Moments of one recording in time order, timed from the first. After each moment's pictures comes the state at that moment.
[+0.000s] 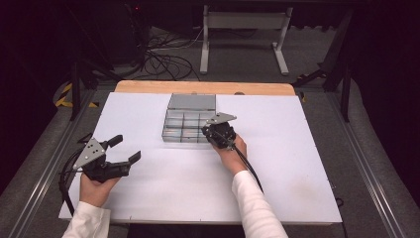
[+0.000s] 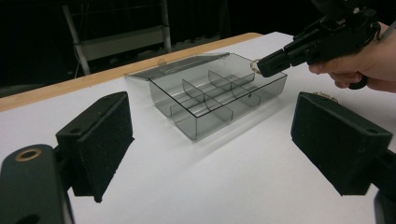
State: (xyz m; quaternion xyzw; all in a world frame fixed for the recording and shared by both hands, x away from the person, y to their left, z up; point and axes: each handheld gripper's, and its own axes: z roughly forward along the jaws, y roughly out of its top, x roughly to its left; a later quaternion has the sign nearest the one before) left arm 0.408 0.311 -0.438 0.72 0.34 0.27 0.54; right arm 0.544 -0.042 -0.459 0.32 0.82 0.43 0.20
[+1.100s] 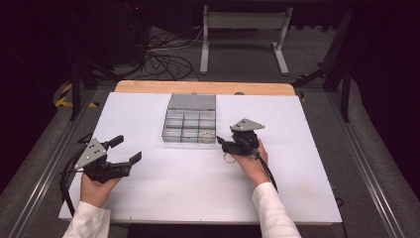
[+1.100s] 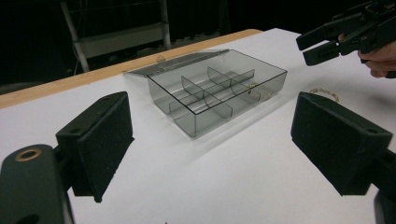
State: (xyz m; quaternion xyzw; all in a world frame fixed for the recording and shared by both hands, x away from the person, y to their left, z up) left arm 0.409 0.309 -0.440 0.72 0.35 0.27 0.54; right arm 0.516 -0.108 -0.454 0.35 0.79 0.44 0.22
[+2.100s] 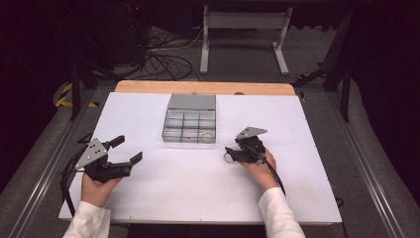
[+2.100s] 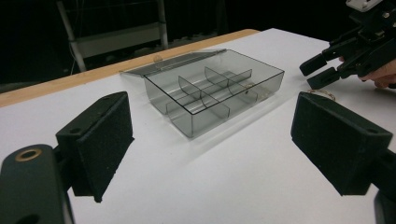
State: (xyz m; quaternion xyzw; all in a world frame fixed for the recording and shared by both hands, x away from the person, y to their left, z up) left arm 0.410 0.309 -0.440 0.73 0.34 0.27 0.54; right arm 0.517 -0.130 -0.483 0.34 0.84 0.38 0.18
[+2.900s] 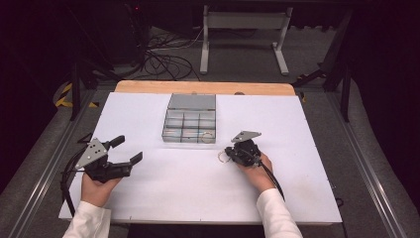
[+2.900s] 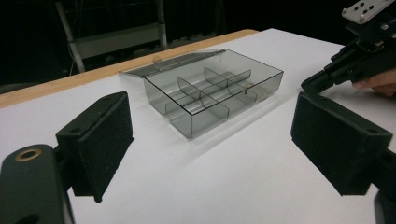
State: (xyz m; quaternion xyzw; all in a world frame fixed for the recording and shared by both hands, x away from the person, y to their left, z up) left arm 0.410 0.309 -0.440 0.73 0.34 0.26 0.54; right arm 0.509 -0.118 -0.491 0.34 0.85 0.37 0.16
